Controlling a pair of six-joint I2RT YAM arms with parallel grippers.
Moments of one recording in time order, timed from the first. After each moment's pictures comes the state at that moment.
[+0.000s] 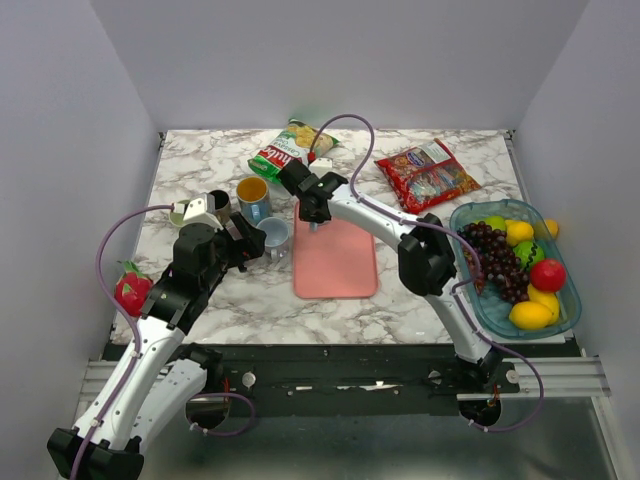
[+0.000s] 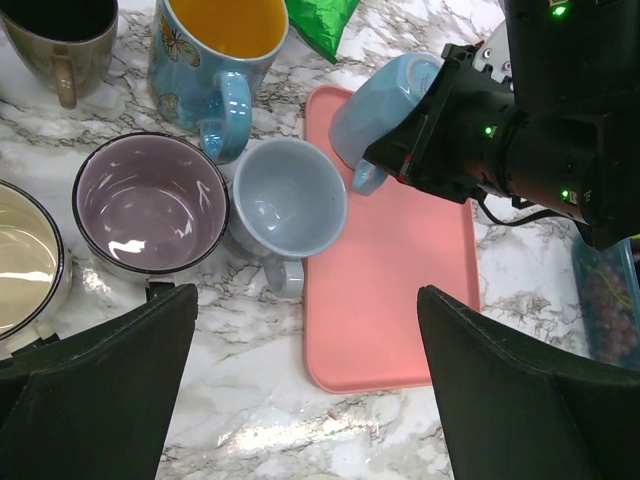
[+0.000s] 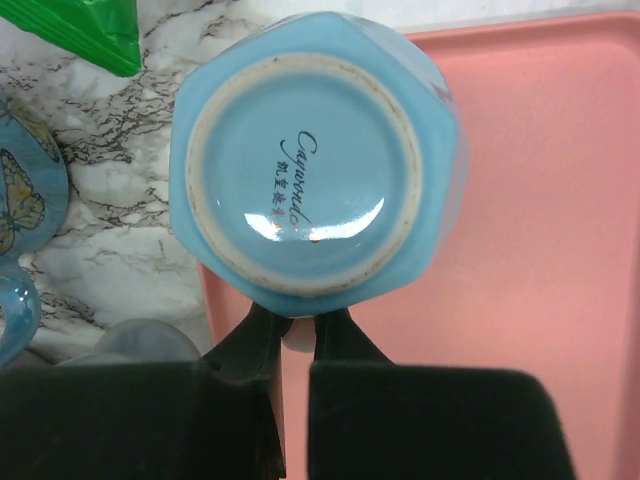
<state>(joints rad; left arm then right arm) -0.35 0.68 0.70 -0.41 -0.11 -0.59 0.83 2.37 2.16 -0.87 0.46 0.78</state>
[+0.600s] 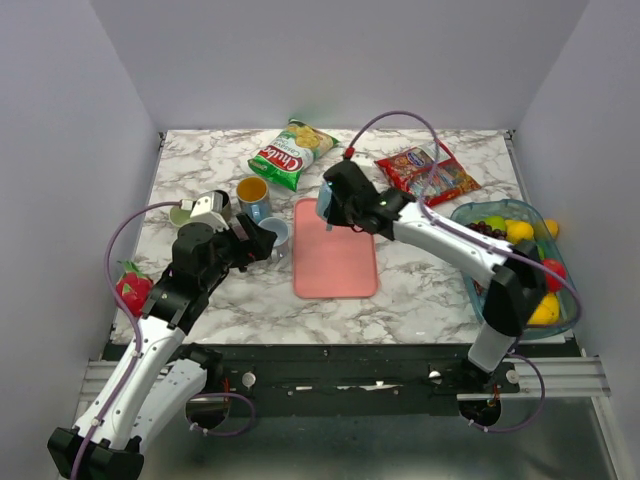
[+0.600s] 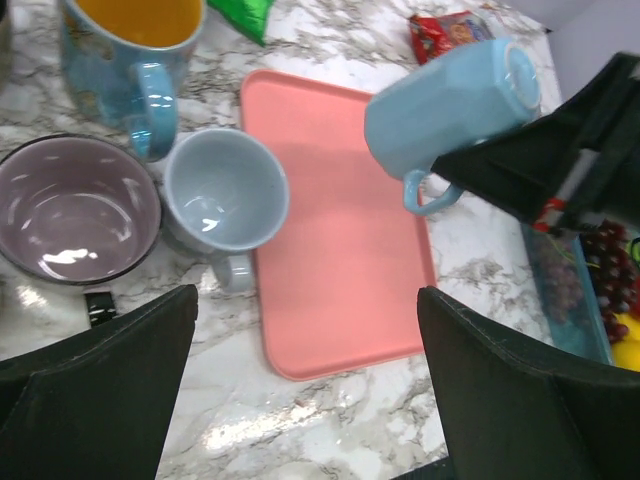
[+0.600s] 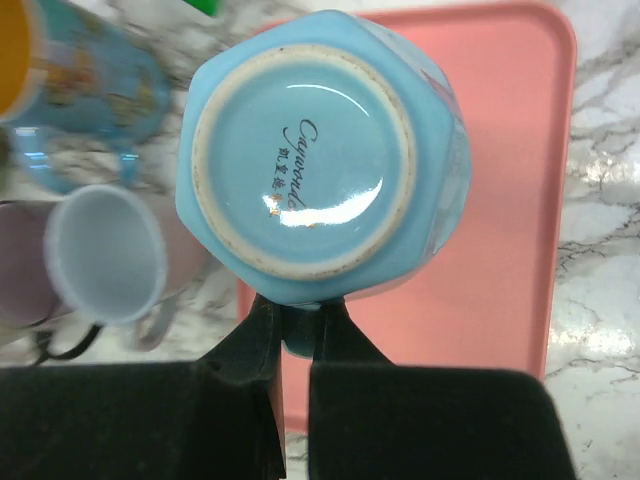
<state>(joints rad) -0.35 0.68 0.69 -0.37 0.00 -0.59 0.83 1.82 1.55 -0.58 0.37 0.72</state>
